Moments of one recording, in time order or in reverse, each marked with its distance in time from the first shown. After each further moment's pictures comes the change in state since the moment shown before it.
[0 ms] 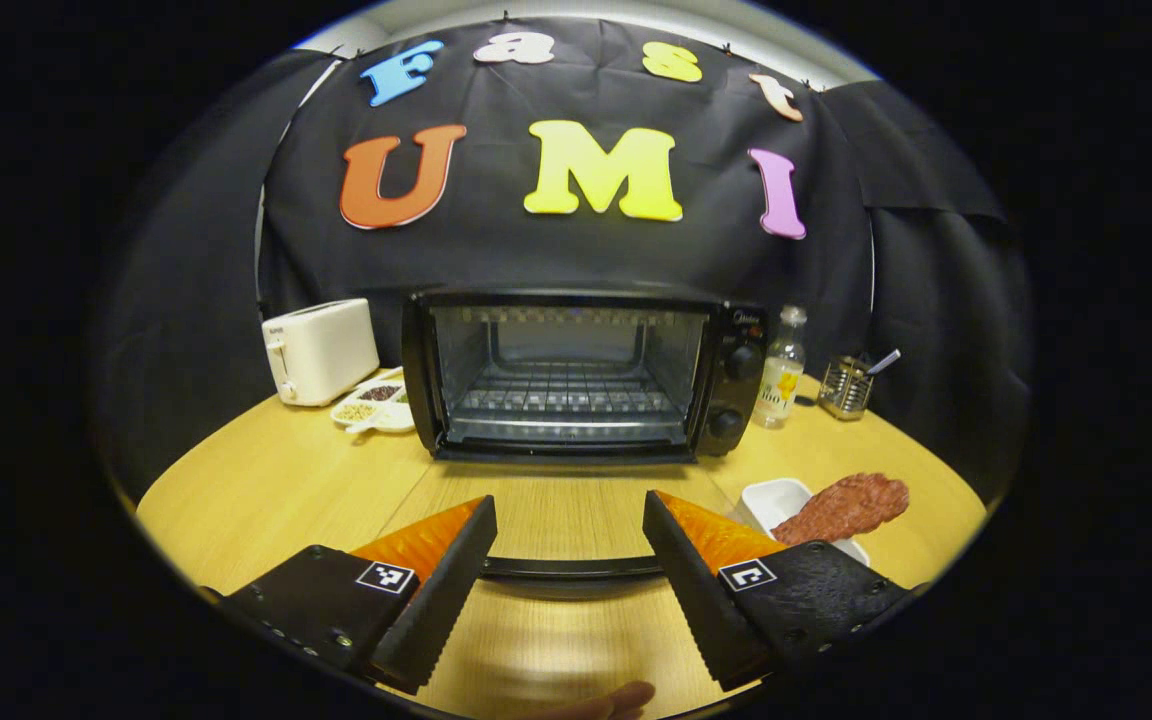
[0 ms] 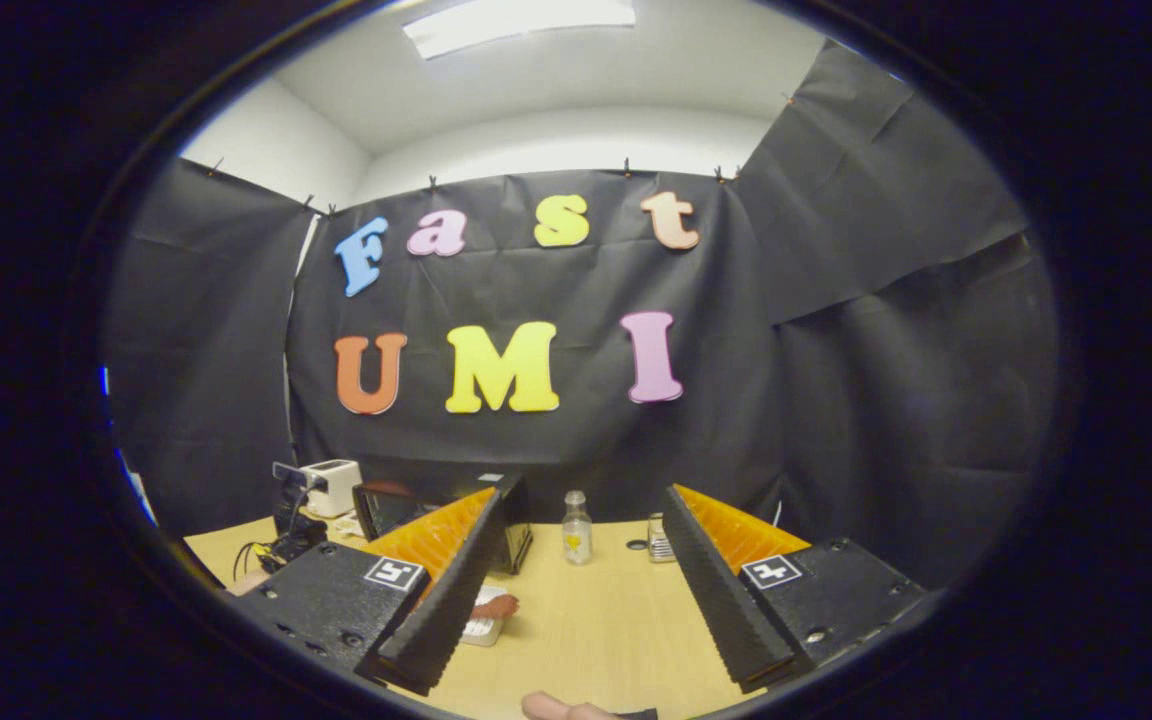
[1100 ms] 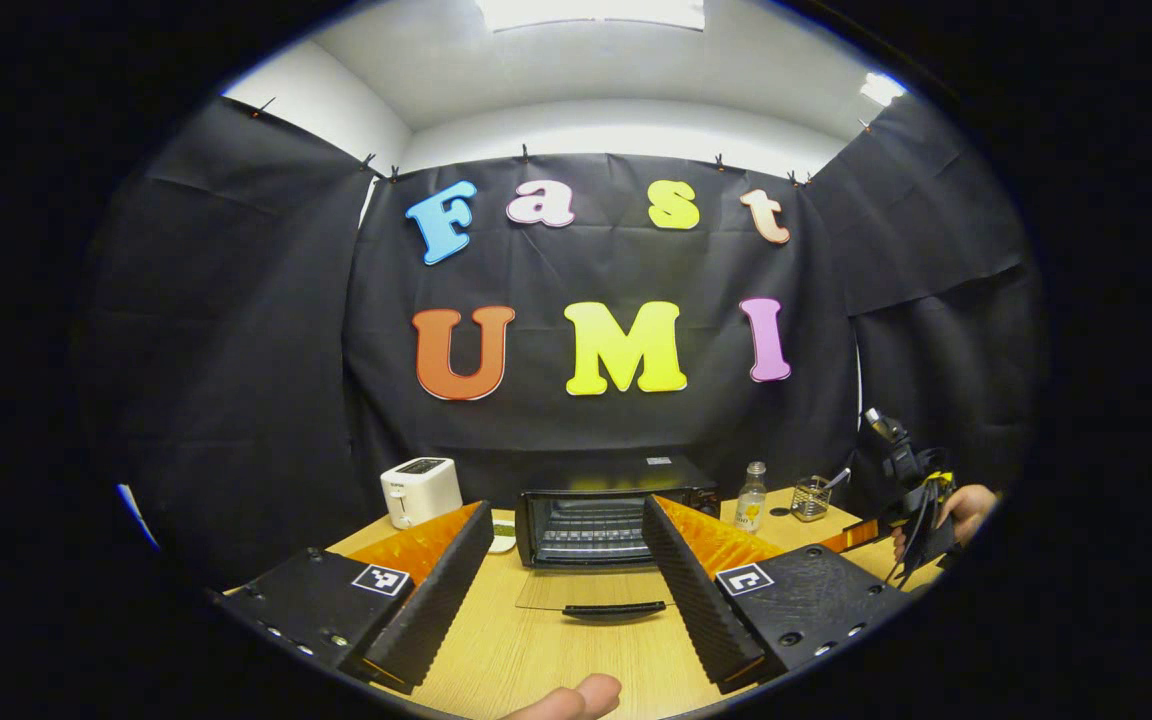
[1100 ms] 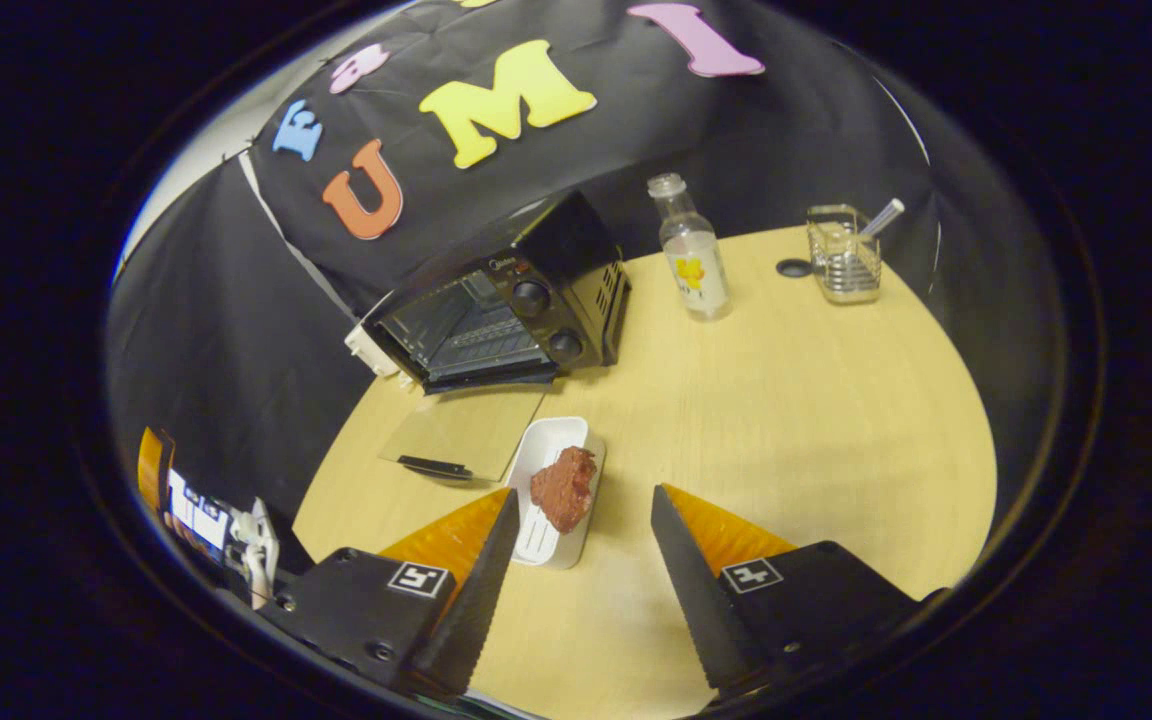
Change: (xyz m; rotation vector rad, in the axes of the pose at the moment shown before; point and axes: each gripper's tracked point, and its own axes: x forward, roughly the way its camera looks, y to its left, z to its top) left arm -0.210 0.016 0.147 0.052 -0.325 0.071; right arm 0.157 0.065 -0.251 0.364 0.870 0.329
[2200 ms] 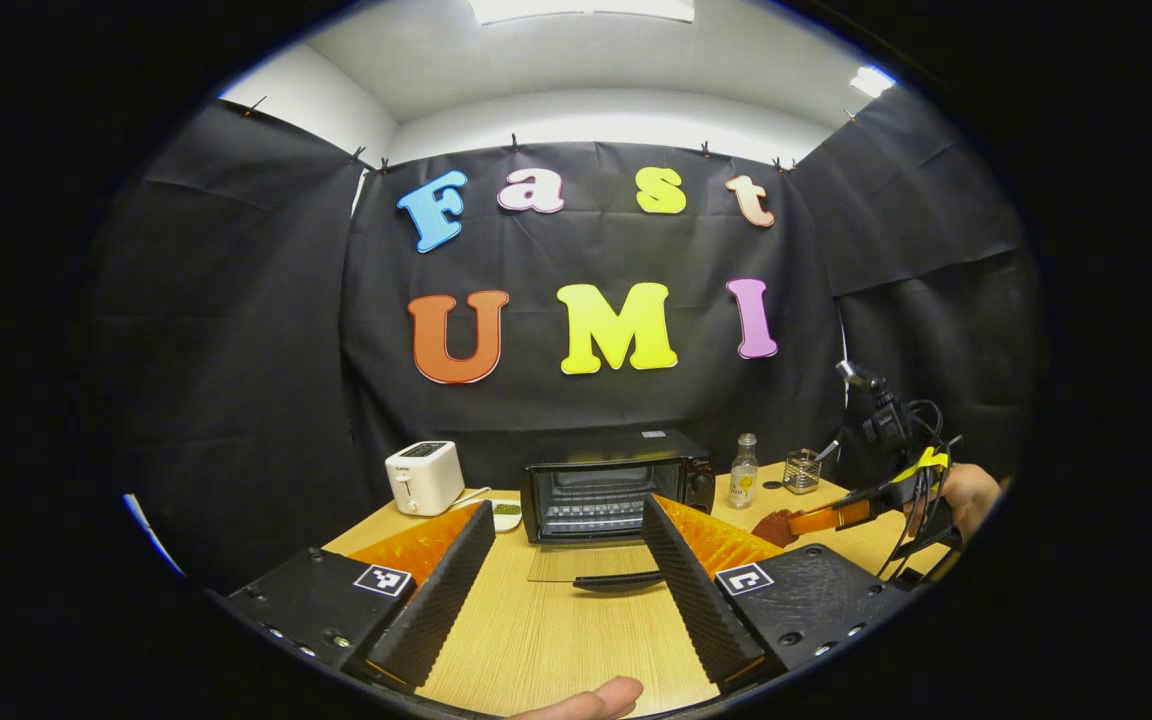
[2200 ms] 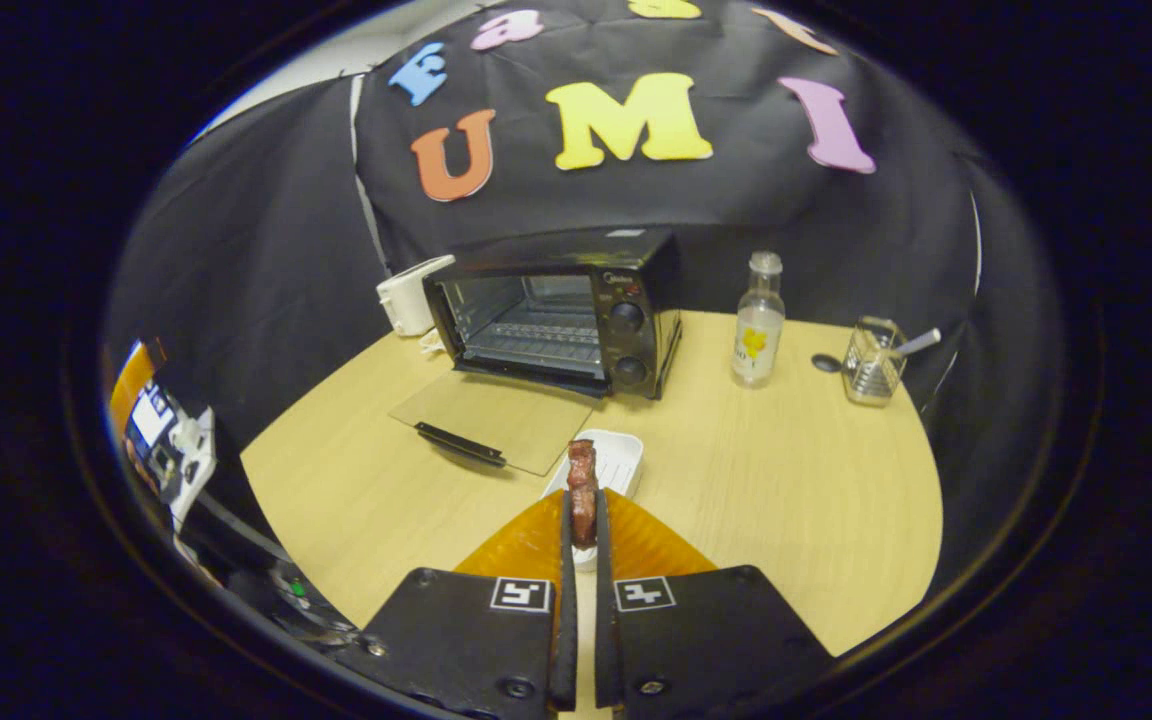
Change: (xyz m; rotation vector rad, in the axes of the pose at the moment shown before) left arm -0.035 0.018 -0.023 0.047 0.055 -0.019; right arm -0.026 0.066 -0.008 -0.444 -0.148 -0.136
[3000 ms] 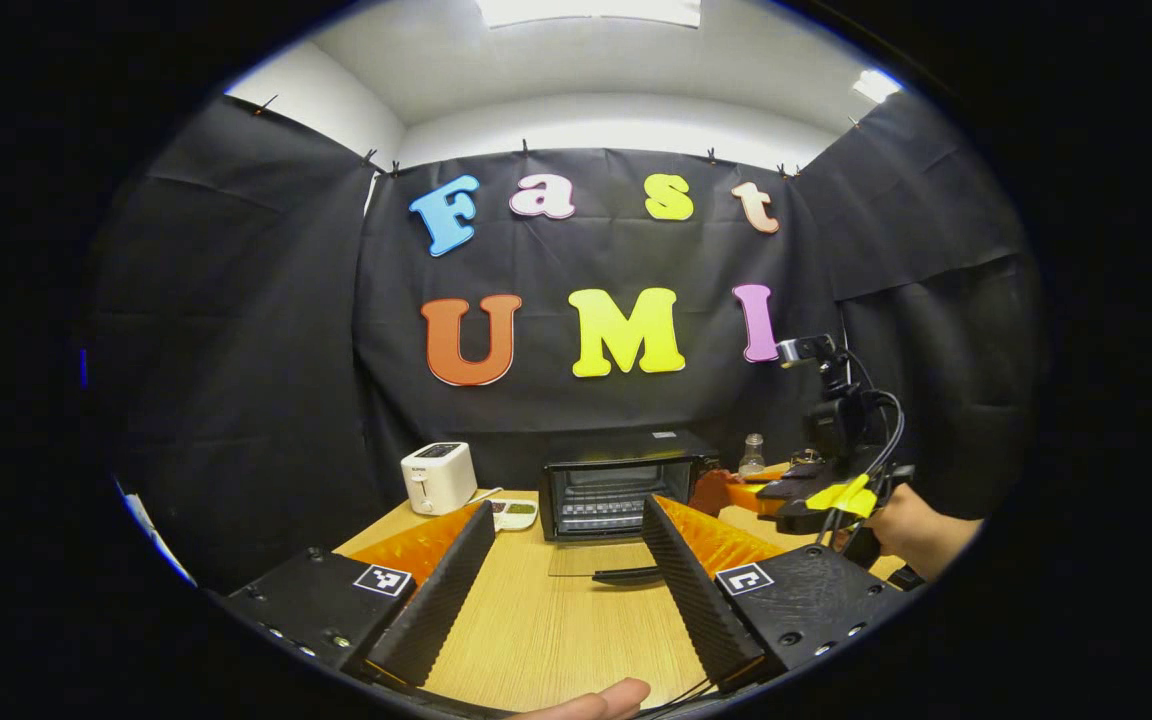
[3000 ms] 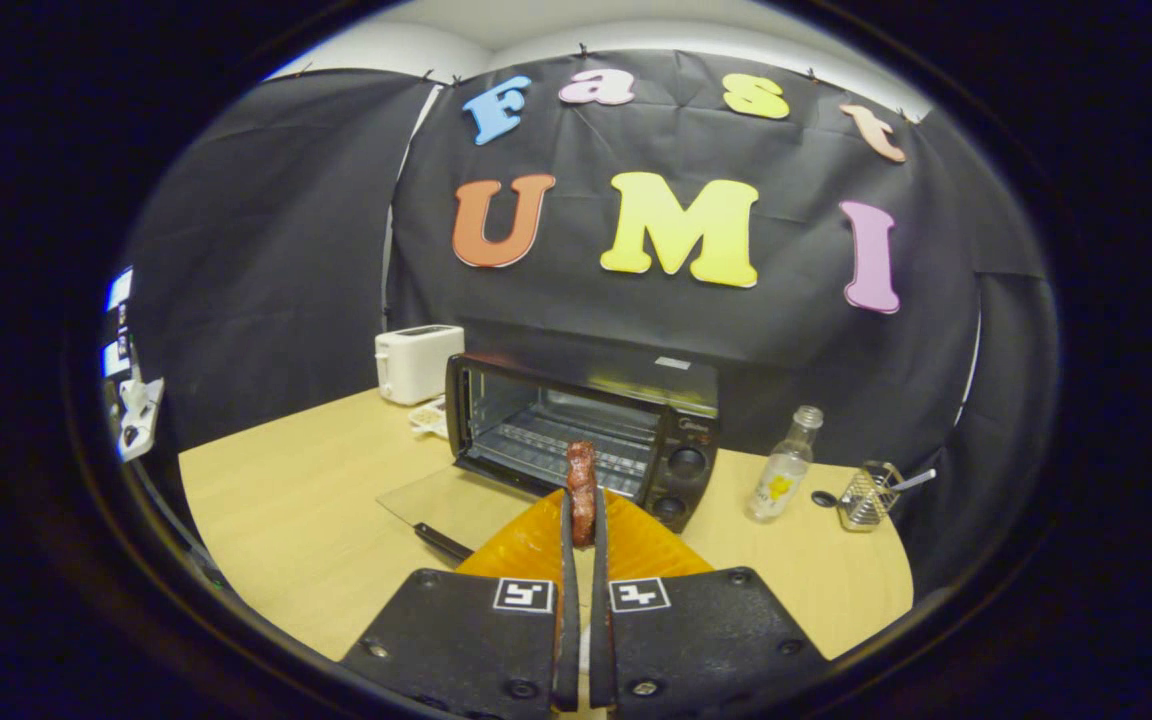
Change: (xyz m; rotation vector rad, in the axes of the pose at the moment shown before) left arm -0.021 0.029 0.002 -0.006 -0.019 0.018; right arm 0.068 0.087 0.078 -0.151 -0.298 -0.086
